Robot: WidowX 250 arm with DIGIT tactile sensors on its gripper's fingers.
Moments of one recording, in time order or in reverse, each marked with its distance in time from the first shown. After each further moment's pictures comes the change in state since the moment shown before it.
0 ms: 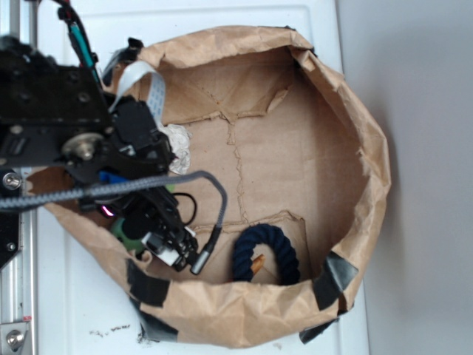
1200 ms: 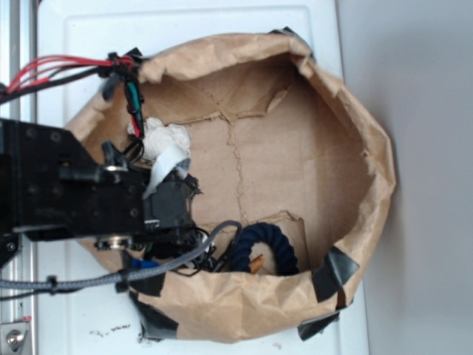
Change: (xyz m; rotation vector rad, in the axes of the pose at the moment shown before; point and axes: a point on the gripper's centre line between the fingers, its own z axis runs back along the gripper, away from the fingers) arm -0.012 -0.009 -0.059 0.083 -0.115 -0.140
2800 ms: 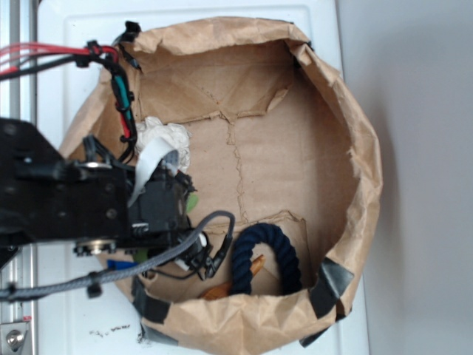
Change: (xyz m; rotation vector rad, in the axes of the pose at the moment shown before) arm 0.006 -0.008 0.037 -0.037 0.015 0.123
